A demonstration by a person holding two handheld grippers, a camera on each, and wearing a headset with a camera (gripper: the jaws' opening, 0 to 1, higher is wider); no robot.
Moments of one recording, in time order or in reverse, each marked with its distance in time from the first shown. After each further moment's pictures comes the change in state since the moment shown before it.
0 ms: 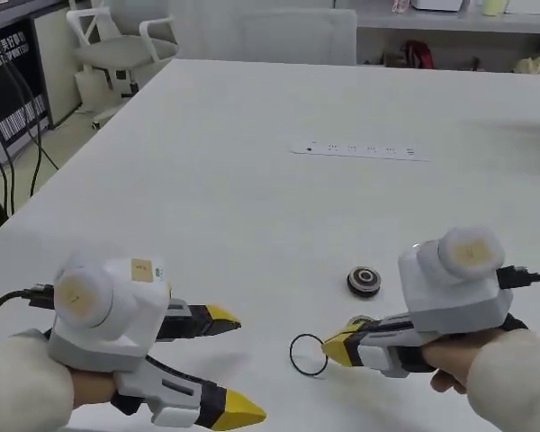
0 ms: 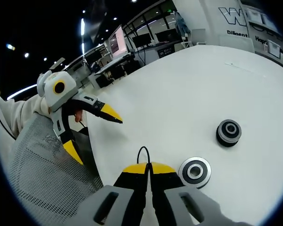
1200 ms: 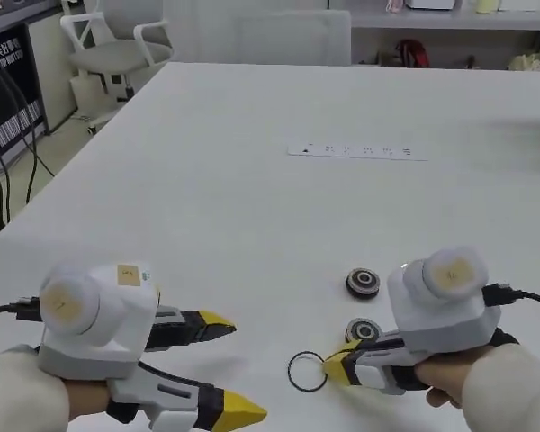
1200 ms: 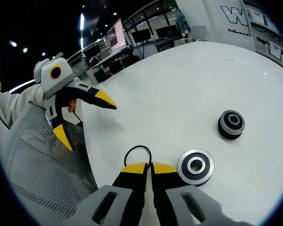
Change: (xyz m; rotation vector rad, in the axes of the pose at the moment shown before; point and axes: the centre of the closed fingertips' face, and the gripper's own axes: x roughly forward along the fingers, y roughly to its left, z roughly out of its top) left arm -0.005 0.008 0.003 -0.069 -0.045 0.028; right arm 0.008 -0.005 -0.014 -0.028 0.033 -0.019
